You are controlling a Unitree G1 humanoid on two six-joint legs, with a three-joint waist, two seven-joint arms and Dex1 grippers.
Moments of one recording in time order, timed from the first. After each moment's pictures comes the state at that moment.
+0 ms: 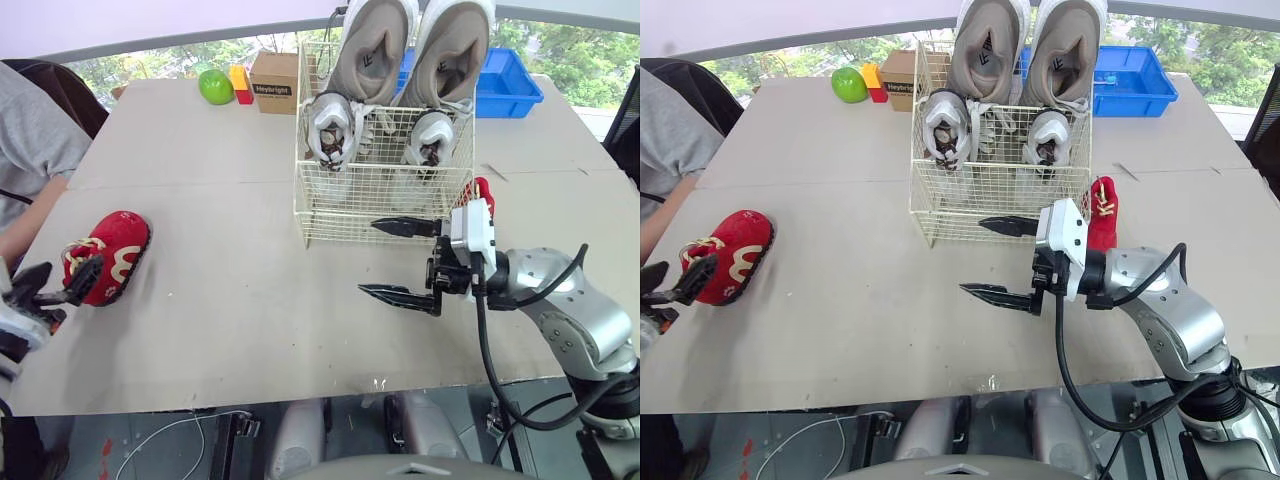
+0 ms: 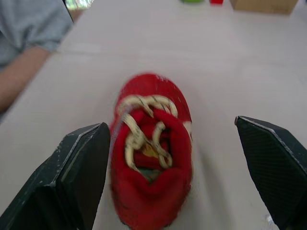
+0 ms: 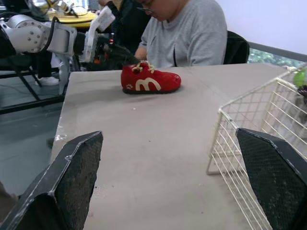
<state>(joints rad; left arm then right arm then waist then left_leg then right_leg) 0.25 0.77 0.75 -0.04 -0.69 0.43 -0.48 -0.34 -0.54 0.13 -0.55 0.59 0.51 0.87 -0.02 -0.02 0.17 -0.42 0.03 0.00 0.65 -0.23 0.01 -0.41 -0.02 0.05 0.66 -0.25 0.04</state>
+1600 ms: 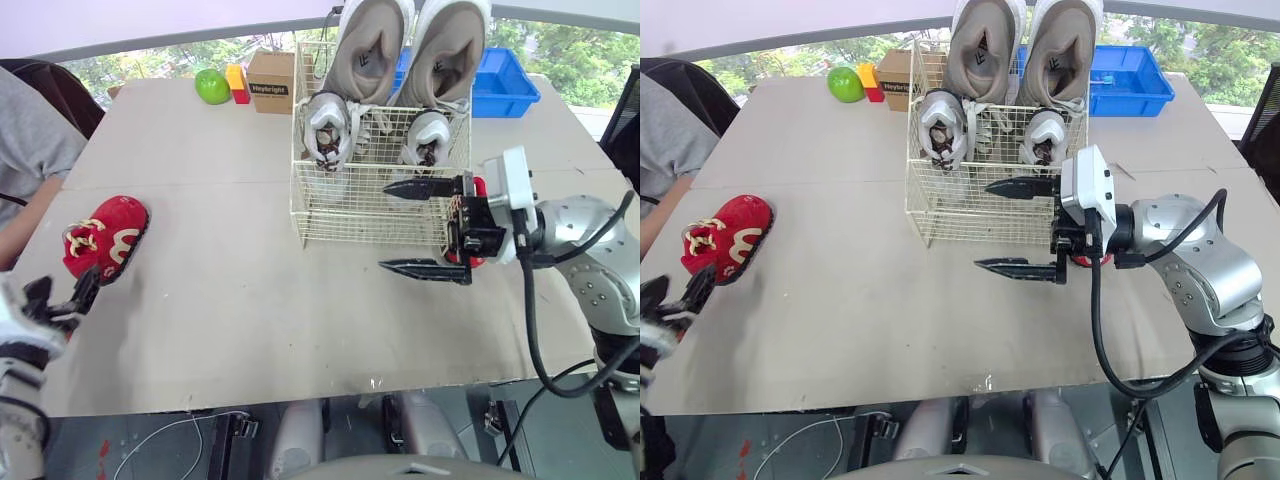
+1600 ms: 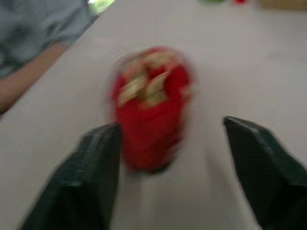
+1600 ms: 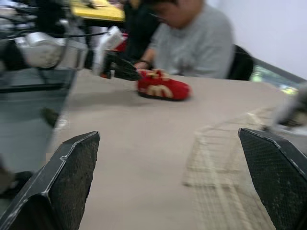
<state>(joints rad) 0.23 0.65 0.79 -0.03 -0.58 0.35 -0.45 -0.56 -0.64 0.05 -0.46 0.69 0.54 1.03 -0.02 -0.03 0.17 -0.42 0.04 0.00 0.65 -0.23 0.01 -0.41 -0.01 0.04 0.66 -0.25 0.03</state>
